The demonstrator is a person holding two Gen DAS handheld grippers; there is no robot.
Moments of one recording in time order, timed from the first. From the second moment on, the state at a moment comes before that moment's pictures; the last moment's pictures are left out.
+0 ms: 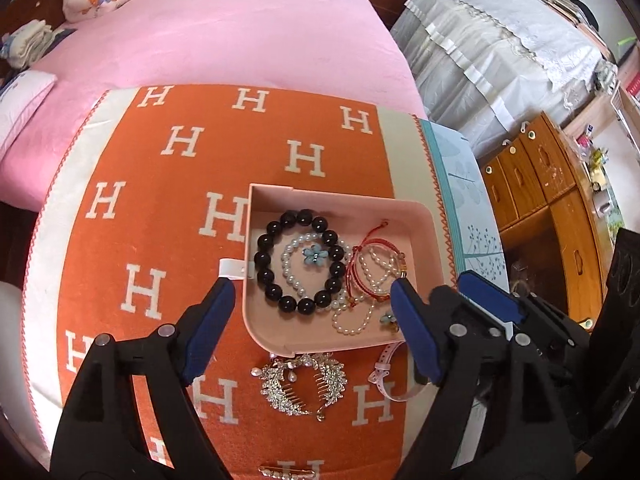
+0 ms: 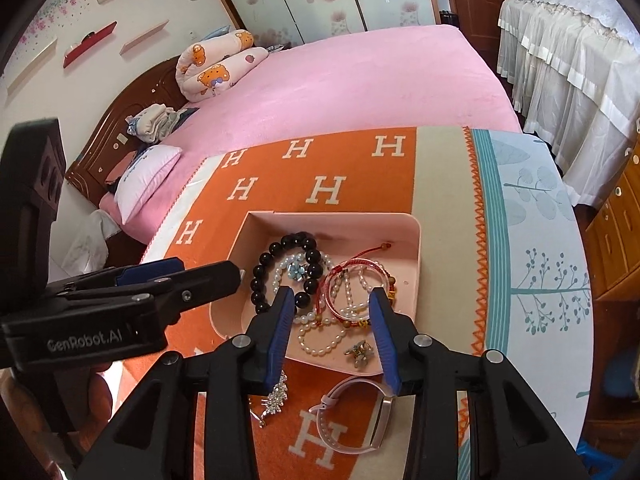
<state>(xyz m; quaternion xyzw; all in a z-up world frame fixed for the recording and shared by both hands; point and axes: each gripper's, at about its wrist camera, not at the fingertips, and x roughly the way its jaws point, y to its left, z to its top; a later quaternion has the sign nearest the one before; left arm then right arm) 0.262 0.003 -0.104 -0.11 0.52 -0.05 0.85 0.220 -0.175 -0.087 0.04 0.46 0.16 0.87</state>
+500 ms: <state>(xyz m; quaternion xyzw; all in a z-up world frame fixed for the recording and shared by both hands) 0.224 0.018 -0.060 -0.12 0.49 -0.03 0.86 0.182 -0.203 -0.047 0.09 0.44 0.15 0.88</state>
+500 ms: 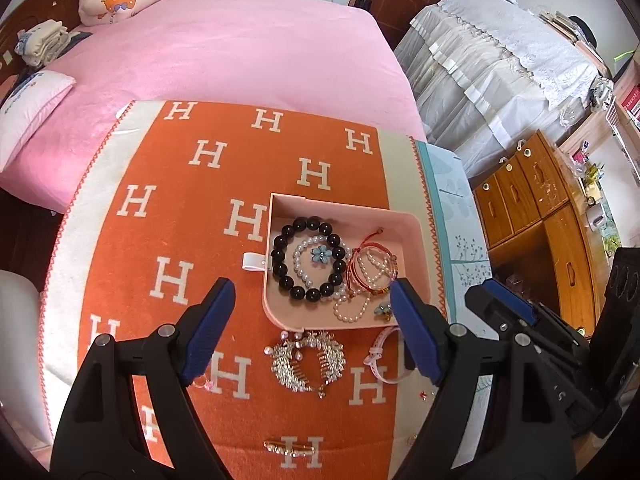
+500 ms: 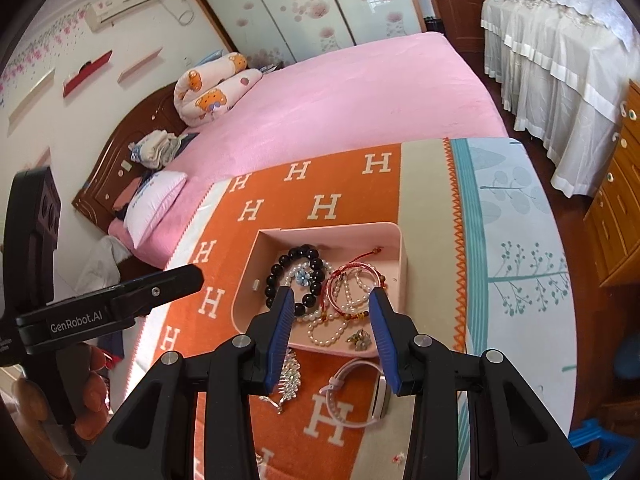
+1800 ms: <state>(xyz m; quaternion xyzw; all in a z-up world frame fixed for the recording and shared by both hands) 0.153 -0.007 -0.120 -0.09 0.56 -0.07 0.82 0.081 -0.196 -0.086 0.07 0.49 0.10 0.86</state>
